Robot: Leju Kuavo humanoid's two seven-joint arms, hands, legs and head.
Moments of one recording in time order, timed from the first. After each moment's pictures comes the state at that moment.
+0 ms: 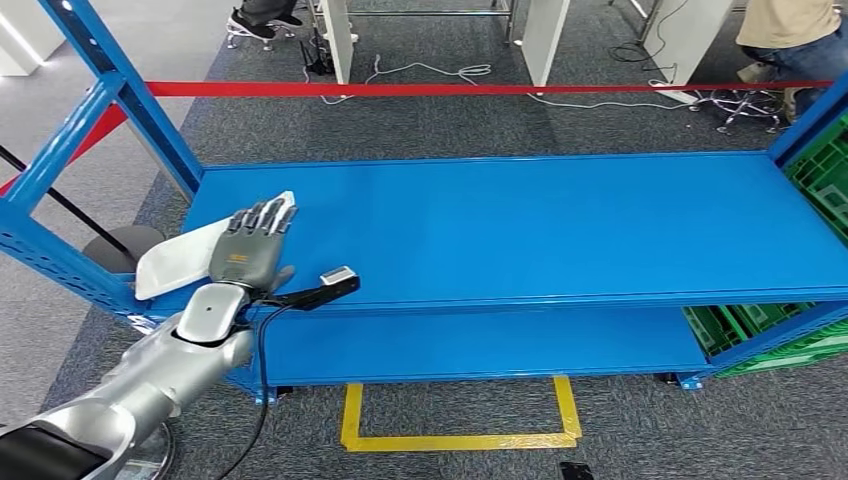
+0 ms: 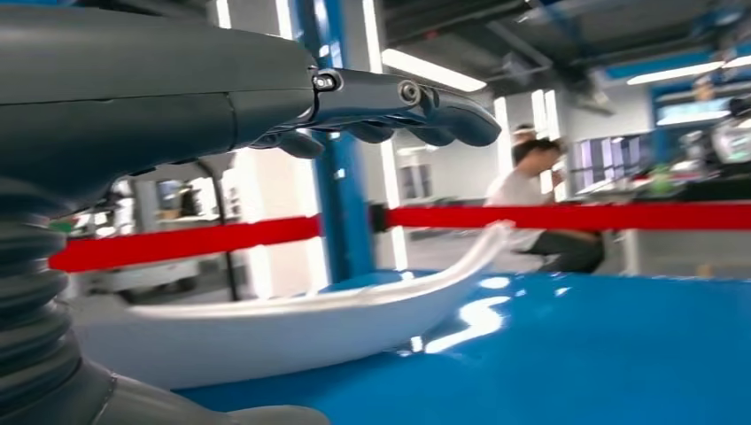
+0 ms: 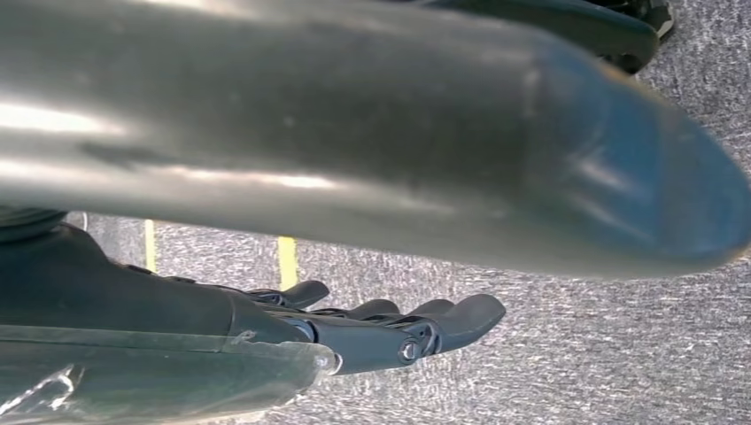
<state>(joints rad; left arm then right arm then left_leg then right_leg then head) -0.62 0.02 -0.64 -0.68 -1.34 0.54 0.17 -0.13 0.22 -1.32 -0.19 1.19 -0.22 -0.07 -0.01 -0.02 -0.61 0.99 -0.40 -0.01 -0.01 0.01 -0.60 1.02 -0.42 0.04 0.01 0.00</state>
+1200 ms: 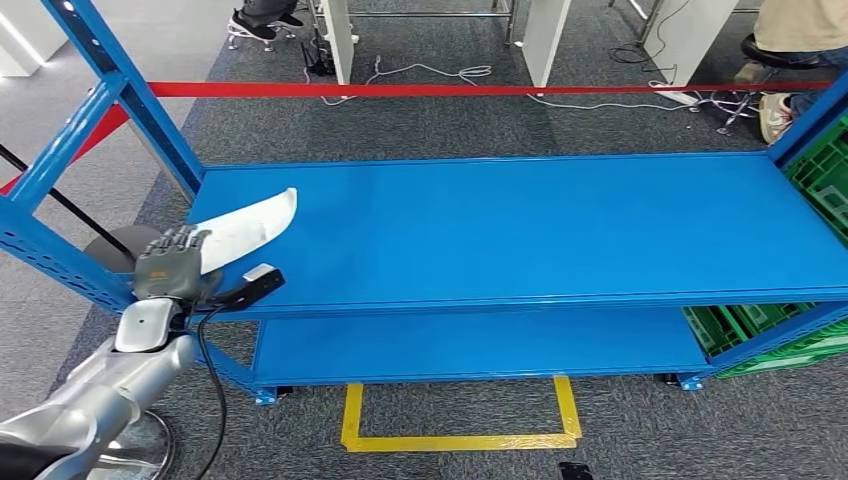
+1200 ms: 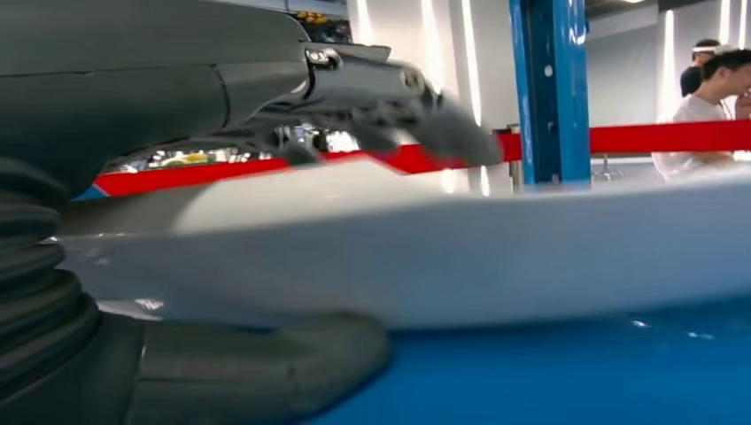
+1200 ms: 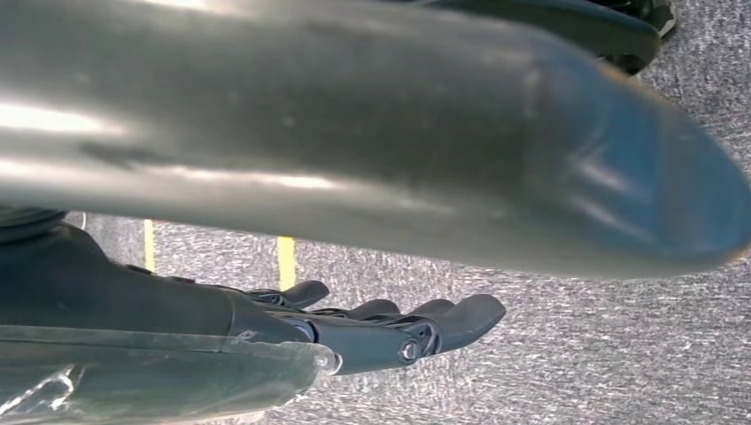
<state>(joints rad) -0.59 0.10 -0.38 -0.53 -1.29 0.57 0.13 -0.13 0.22 -1.32 -0.19 1.20 -0.22 -0.07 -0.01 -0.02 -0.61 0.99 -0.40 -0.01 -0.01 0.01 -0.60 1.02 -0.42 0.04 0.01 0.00</state>
